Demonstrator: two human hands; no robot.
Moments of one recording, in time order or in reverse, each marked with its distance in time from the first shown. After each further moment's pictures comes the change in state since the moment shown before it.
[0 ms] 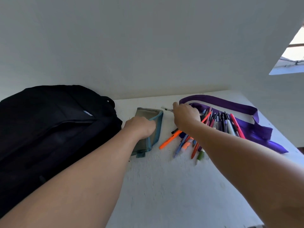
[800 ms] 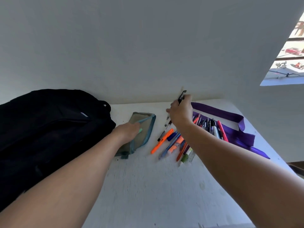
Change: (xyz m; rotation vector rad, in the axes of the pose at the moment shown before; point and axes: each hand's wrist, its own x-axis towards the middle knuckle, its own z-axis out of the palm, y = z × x) left_hand -0.029 -0.002 -0.001 -0.218 -0.026 -0.050; right_hand -0.022 0.013 -0.039 1.295 0.257 0.350
